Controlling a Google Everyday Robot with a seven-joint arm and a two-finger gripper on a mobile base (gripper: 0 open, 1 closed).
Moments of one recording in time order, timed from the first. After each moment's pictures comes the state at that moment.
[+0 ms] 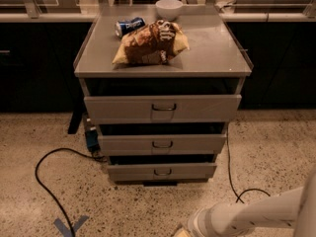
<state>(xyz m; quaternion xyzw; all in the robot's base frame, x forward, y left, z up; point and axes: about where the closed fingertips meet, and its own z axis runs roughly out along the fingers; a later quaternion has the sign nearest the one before) 0.381 -0.095 0.368 -0.37 0.89 0.19 0.18</state>
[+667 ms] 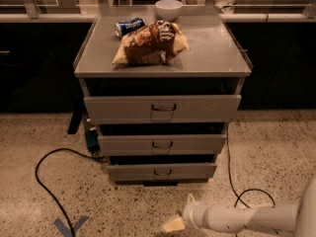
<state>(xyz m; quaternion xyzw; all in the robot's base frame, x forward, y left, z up) 0.460 -0.079 0.307 -0.35 0.86 0.20 0.30</state>
